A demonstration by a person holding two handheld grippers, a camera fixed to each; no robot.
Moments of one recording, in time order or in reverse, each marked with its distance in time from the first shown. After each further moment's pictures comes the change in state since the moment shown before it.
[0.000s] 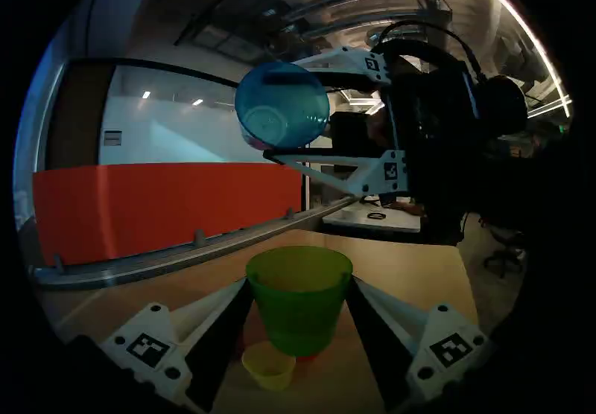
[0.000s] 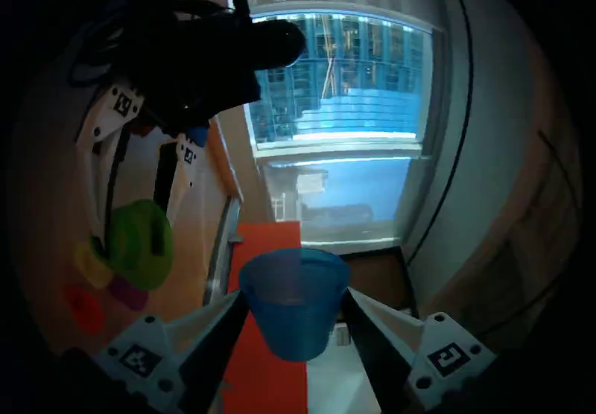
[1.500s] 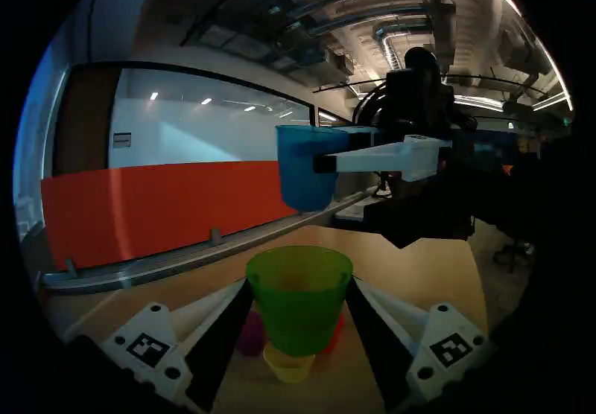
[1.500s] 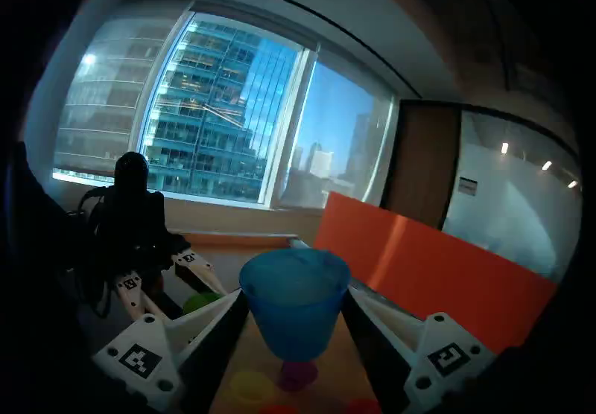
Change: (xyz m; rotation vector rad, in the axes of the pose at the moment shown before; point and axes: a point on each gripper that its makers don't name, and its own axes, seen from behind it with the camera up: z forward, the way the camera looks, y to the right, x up) left arm 0.002 -0.024 -0.016 0.059 -0.023 0.020; right arm 0.022 -0.051 -0.024 0.171 0.048 1.195
